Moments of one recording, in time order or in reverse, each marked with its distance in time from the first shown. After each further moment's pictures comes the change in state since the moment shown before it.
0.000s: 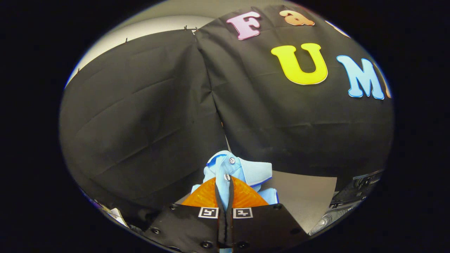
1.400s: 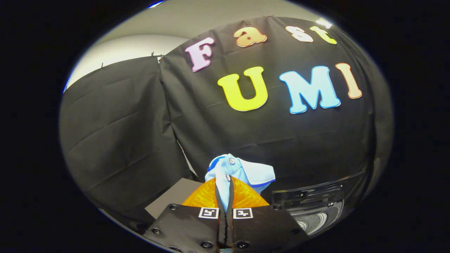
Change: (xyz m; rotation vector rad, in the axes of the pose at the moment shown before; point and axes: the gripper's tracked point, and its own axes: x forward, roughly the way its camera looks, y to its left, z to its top) arm -0.158 -0.186 0.046 0.088 -0.166 -0.285
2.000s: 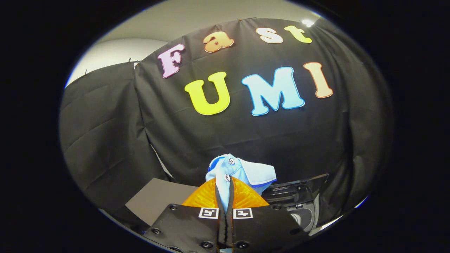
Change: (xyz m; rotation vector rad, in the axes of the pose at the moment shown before) arm -0.045 -0.117 0.008 0.026 -0.006 -0.164
